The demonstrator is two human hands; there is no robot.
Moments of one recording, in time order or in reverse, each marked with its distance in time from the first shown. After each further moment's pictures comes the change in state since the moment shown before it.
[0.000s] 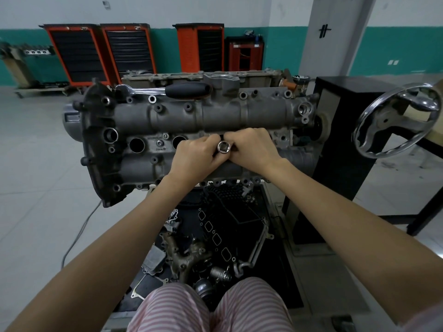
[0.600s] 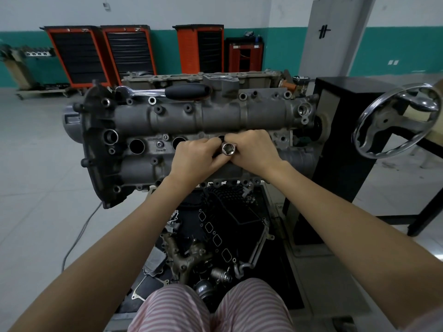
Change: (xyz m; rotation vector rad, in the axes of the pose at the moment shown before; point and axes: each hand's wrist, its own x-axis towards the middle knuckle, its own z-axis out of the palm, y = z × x) left_hand 0.000 0.001 -0.004 -0.074 -0.057 -0.068; right_hand -0.001 0.001 0.000 0.028 0.120 -0.053
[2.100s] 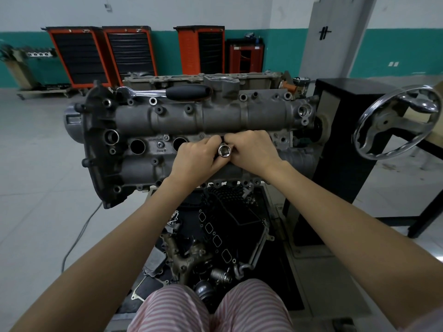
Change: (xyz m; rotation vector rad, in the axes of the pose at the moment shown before) left_hand 0.001 0.003 -0.002 0.022 0.000 0.060; right_hand 0.000 0.000 0.001 -0.036 -0.089 0.022
